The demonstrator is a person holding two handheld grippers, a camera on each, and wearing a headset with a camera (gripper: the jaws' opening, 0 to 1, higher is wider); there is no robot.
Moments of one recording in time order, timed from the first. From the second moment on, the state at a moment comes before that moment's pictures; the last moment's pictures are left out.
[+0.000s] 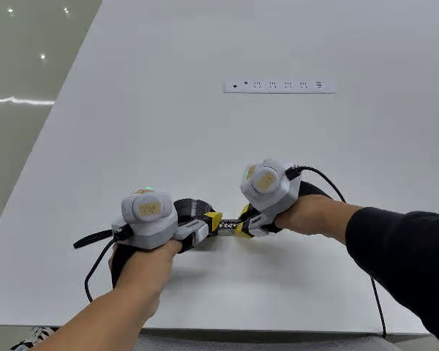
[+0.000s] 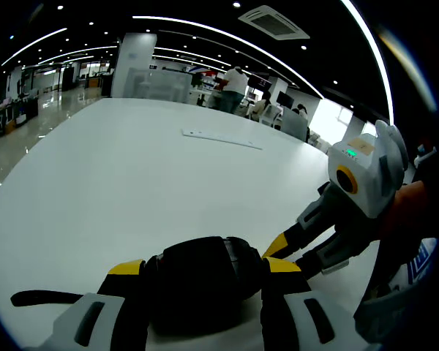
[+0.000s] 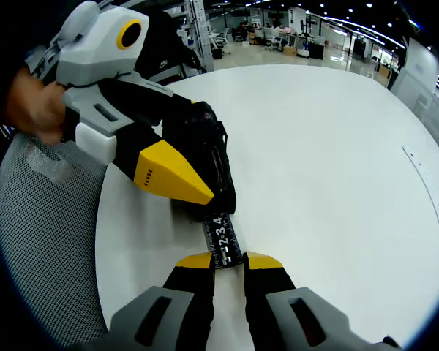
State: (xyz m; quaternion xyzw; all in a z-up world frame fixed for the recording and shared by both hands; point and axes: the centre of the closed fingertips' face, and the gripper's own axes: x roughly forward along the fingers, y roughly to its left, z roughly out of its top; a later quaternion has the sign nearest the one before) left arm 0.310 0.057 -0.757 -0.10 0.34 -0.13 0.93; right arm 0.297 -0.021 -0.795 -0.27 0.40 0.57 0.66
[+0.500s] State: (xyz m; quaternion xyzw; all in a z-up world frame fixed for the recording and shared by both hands) left arm 0.311 0.058 -0.759 -0.10 0.34 -0.13 0.93; right arm 0.296 -0.014 -0.796 -0.27 0.40 0.58 0.66
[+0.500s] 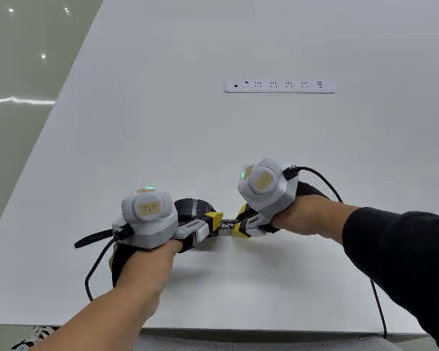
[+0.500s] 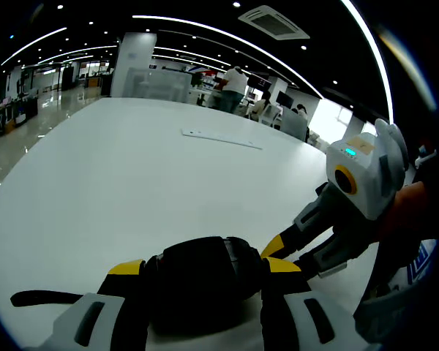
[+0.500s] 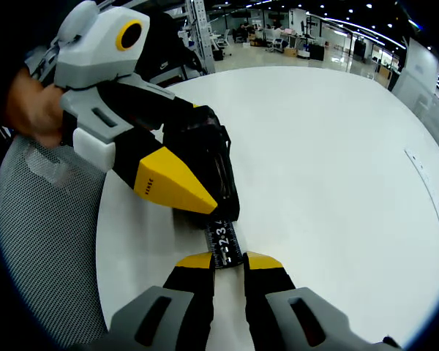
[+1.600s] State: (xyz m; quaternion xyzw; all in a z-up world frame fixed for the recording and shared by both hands) left arm 0.310 0.056 -0.757 -0.10 0.34 -0.13 0.93; right arm 0.293 -0.001 -0.795 -0.26 0.39 0.58 0.67
